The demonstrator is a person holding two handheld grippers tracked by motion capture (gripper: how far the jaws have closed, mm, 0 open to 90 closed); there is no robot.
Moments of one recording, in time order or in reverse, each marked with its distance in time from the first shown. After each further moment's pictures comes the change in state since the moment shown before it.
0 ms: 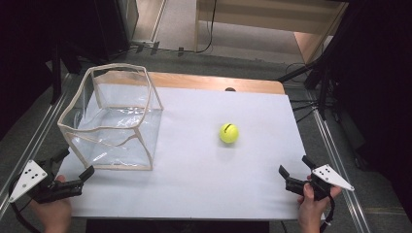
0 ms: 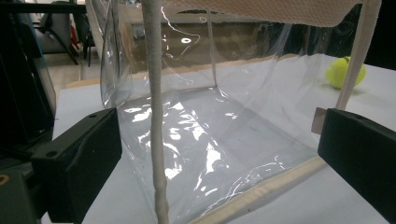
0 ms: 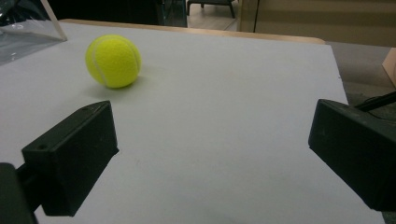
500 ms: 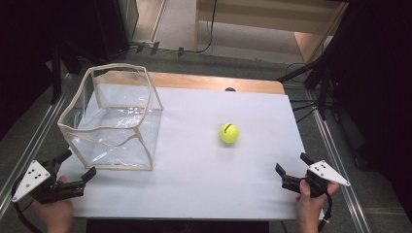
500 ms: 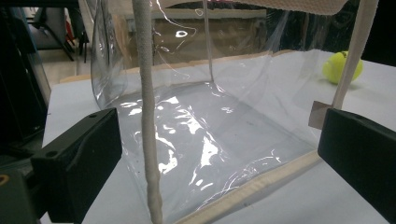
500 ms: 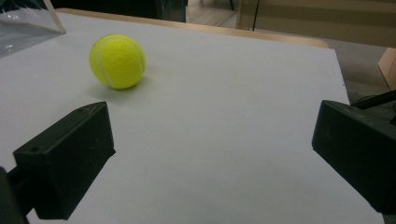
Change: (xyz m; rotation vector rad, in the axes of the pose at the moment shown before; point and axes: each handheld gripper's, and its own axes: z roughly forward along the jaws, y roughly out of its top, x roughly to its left) left arm -0.003 -0.003 0.003 0.015 -0.002 0.006; right arm 0.014 0.018 0.005 0.039 -0.020 -0.040
